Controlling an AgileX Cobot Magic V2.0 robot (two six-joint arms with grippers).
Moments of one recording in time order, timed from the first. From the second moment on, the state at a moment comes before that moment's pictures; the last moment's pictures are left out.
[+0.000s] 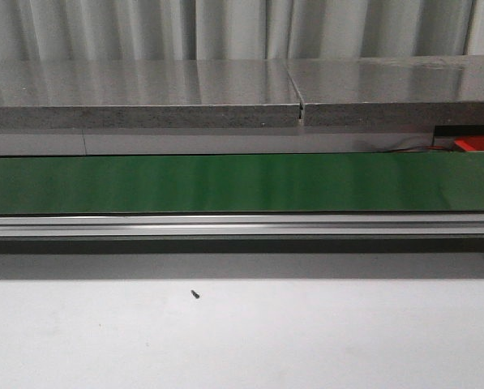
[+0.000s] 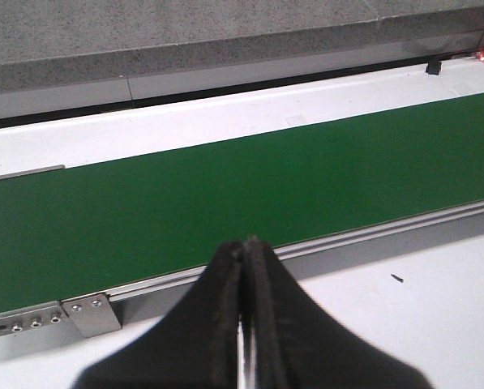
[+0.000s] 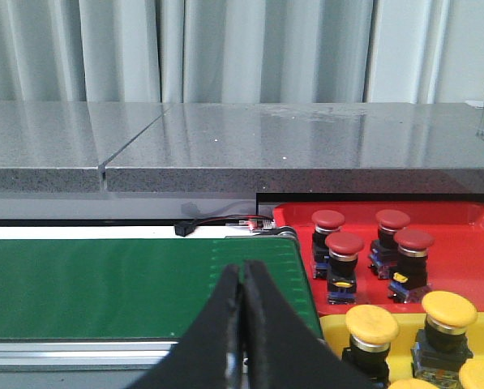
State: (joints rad) left arm -0.16 0.55 -0.65 -0.26 0.63 0.24; right arm -0.07 -0.01 0.03 -0.13 -0.01 0.17
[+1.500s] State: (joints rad) left arm -0.06 0.18 -0.15 -0.06 0.05 0.09; right arm -0.07 -0.01 0.03 -0.13 -0.01 0.18
